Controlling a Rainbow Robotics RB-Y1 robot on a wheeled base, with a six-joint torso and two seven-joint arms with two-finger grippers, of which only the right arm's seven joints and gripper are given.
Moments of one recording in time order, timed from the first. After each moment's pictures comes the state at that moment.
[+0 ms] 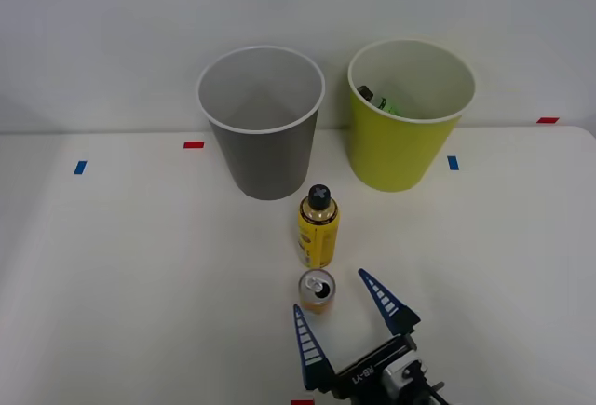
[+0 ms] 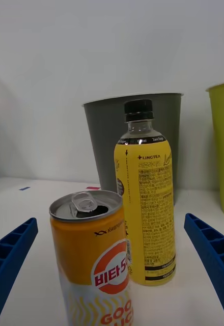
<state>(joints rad) 0.04 -0.51 1.11 -1.47 -0.79 -1.03 2.06</state>
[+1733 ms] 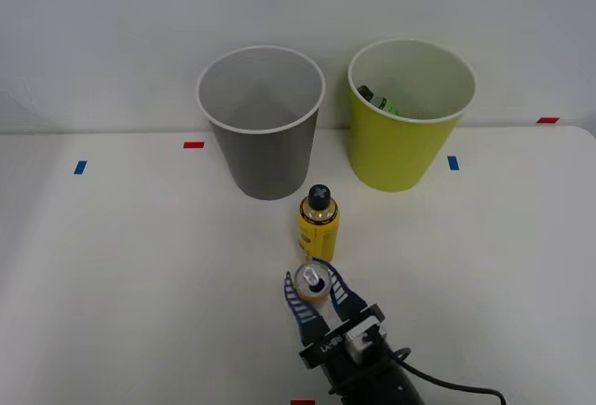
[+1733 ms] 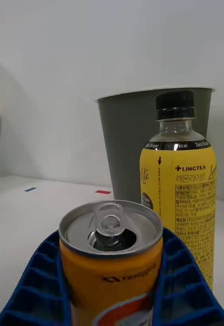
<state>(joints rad) -0.03 -0.41 1.05 -1.42 -0.75 -0.92 2.05</state>
